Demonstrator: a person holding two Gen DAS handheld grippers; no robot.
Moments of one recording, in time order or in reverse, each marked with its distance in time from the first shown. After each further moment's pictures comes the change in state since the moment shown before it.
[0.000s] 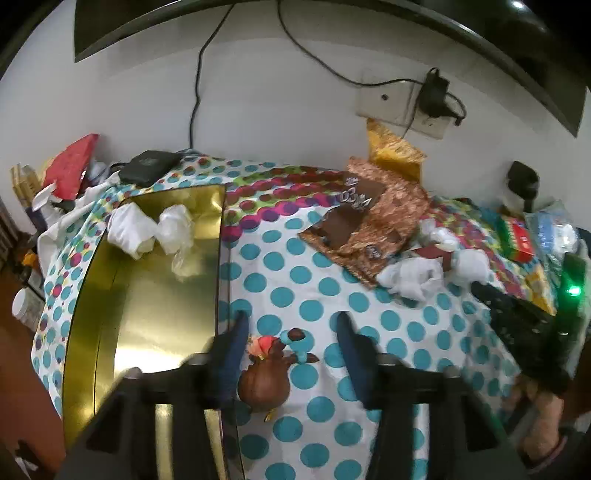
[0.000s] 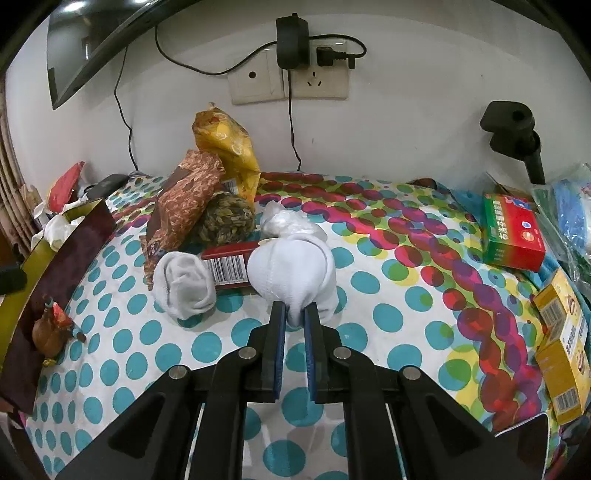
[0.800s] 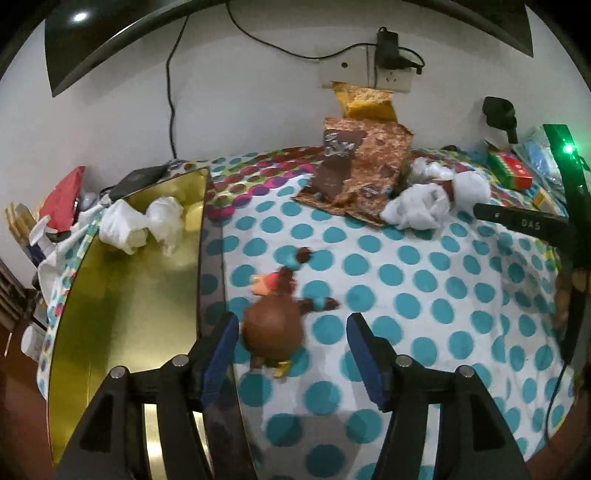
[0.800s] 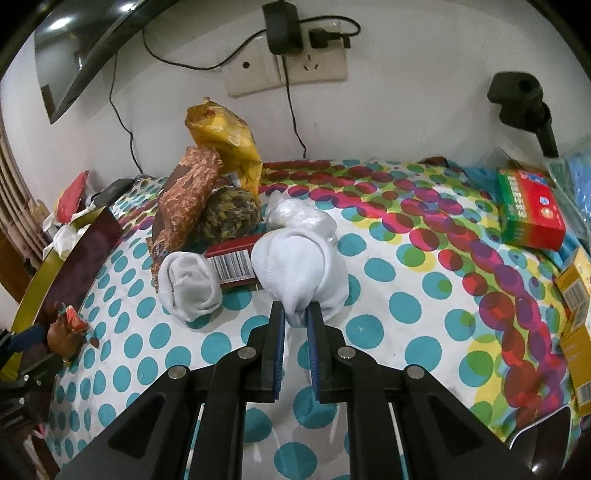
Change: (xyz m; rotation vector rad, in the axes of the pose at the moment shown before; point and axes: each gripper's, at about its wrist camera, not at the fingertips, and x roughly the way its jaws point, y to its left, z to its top) left arm 0.018 0.009 -0.055 0.216 -0.059 0.039; right arm 0.014 -0.007 0.000 0.085 0.056 0.068
